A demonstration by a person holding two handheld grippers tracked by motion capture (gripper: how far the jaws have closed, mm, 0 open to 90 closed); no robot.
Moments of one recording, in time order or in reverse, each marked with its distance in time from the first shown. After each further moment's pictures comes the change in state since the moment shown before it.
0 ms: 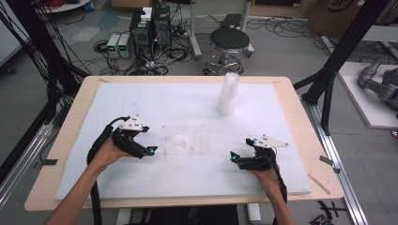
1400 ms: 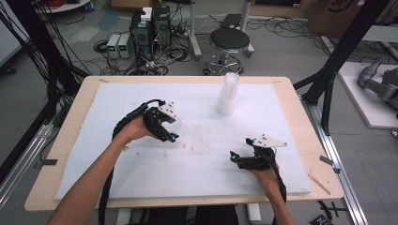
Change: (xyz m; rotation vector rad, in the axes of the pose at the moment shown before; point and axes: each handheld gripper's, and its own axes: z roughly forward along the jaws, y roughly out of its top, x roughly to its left) left arm 0.007 0.094 0.073 0.261 -0.145 0.265; right arm 0.001 0.001 0.001 0.009 -0.016 -0.002
